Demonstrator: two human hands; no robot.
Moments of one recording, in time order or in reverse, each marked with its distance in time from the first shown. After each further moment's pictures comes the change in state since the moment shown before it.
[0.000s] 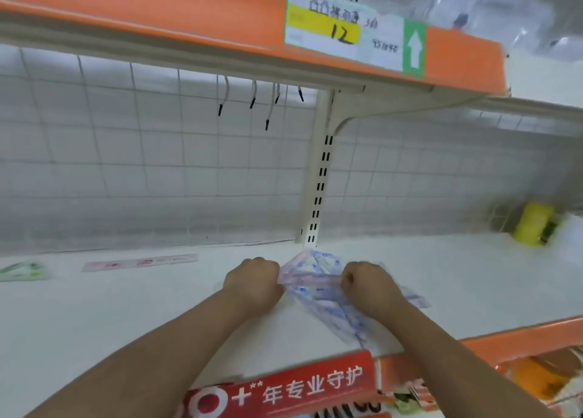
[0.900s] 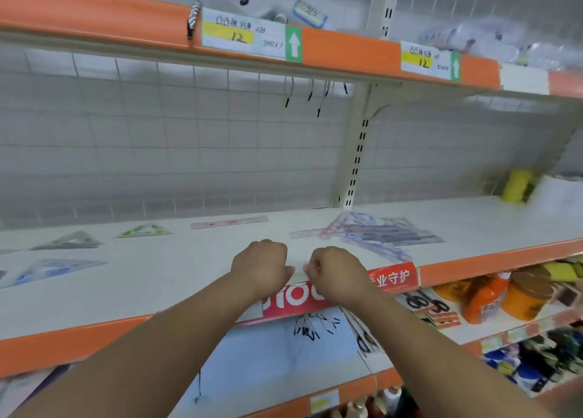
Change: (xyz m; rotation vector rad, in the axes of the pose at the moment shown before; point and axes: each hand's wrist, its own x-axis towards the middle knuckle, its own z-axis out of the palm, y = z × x) left_hand -0.172 -0.108 -0.043 0.019 0.014 0.064; right_hand -0.149 -0.208 0.008 0.065 0.037 -0.108
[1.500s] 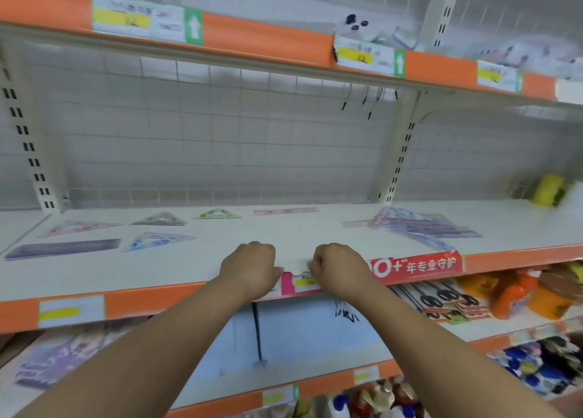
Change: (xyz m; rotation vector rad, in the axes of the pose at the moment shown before) left_hand -0.098 -0.123 -0.015 -0.048 -0.011 -0.120; right_hand -0.031 -0.125 0.025 -0.031 -0.009 -0.040
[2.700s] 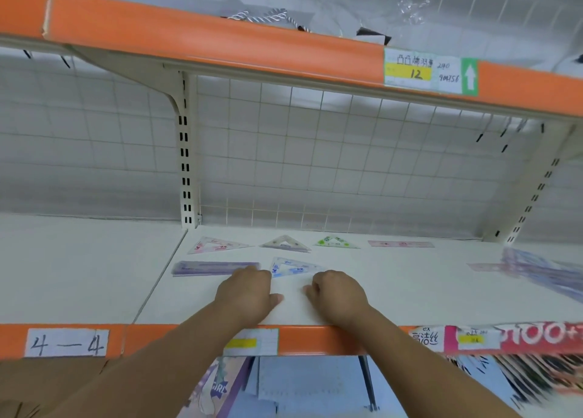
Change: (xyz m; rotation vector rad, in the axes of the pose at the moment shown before) left_hand -0.022 -0.259 -0.035 0.011 -0.057 -0.159; right_hand 0.083 -0.239 0.086 -0.024 -0.136 -0.128
